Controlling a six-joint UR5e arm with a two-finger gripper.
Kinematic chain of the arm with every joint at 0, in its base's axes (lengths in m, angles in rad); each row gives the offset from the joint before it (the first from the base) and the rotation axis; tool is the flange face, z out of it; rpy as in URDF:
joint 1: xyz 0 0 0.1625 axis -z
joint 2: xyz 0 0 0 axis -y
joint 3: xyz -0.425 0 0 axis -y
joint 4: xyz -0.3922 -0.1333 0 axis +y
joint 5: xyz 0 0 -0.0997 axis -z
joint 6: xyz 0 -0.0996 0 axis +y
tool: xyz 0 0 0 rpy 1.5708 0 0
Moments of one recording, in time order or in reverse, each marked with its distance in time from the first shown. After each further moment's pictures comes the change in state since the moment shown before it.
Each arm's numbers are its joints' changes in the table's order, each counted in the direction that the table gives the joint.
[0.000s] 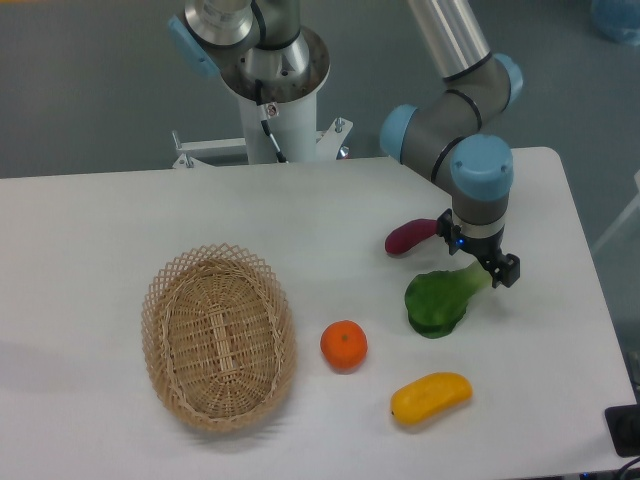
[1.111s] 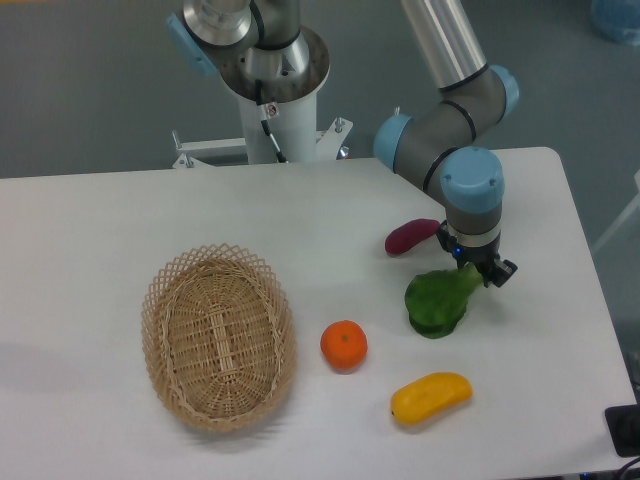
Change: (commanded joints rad) arm 0.003 -0.005 0.006 -0.006 0.000 0.034
